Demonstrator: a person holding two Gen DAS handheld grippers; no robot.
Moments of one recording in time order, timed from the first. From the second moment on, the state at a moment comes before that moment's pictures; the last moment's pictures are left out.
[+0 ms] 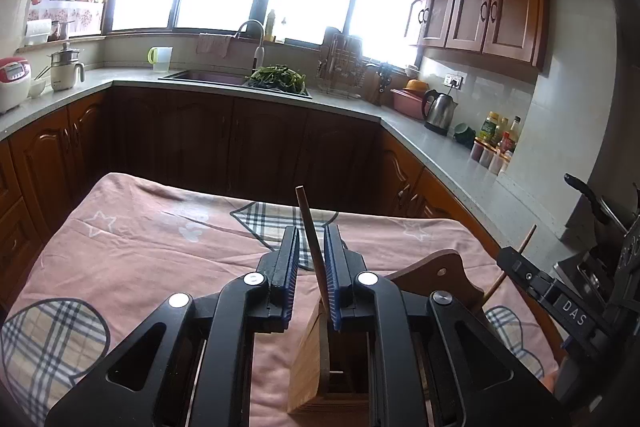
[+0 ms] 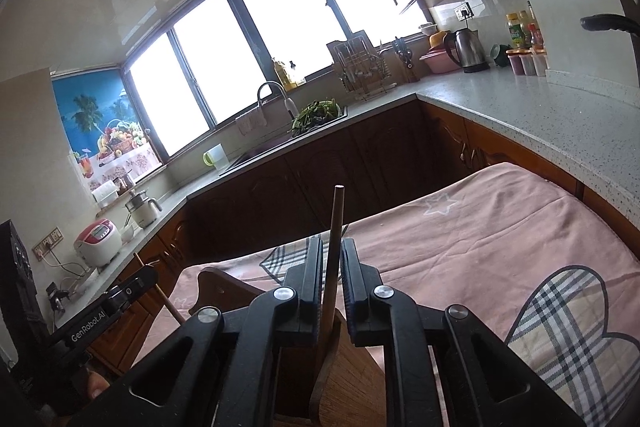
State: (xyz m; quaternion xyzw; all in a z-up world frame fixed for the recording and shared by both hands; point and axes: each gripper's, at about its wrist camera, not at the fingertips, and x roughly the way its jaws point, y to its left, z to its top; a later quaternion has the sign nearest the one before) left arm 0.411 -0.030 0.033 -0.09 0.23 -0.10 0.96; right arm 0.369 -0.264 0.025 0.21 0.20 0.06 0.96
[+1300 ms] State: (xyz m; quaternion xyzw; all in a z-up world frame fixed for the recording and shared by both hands) left arm 0.141 0.039 0.016 -0.06 0.28 -0.10 0.95; right arm 0.103 -0.256 0.029 0.15 0.26 0.07 0.95
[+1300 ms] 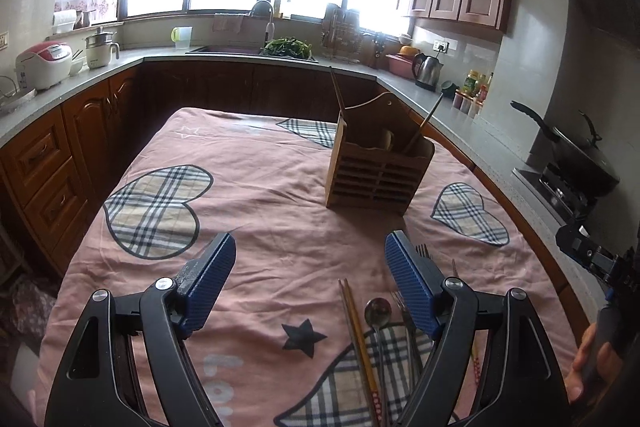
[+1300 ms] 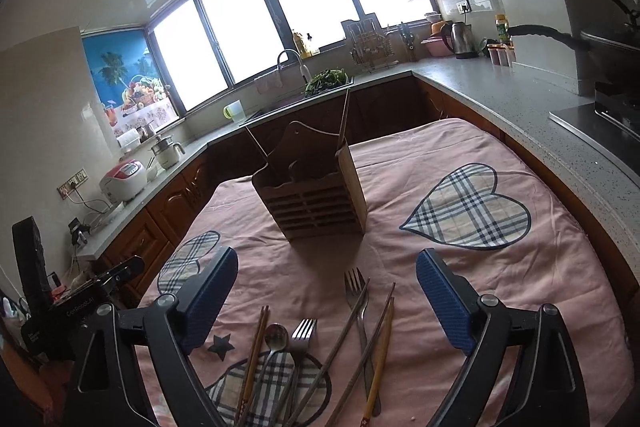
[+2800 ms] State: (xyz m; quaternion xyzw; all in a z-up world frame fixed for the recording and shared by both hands) left arm 0.156 0.006 -0.066 0.00 0.40 -0.09 0.91; right arm 0.094 -0.267 -0.037 0.14 0.34 0.04 0.93
